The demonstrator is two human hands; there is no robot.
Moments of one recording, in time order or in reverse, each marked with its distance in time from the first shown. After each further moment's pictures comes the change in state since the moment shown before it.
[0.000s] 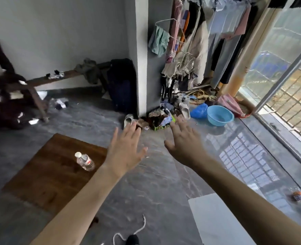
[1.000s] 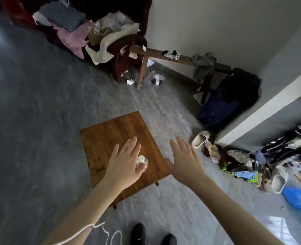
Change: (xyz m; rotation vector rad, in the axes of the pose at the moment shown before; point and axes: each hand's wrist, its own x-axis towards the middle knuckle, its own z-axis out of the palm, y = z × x) left_hand 0.003 -0.274 0.090 -0.121 -0.176 -0.756; right_hand 0.252 -0.264 0.129 -0.061 -0.408 -0.664
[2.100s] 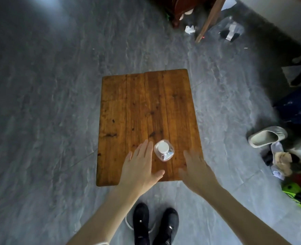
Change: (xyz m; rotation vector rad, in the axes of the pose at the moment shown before) left_hand 0.096 0.011 0.252 -0.295 -0.144 -0.483; right_hand 0.184 0.100 0.275 -0.009 -0.446 -0.187
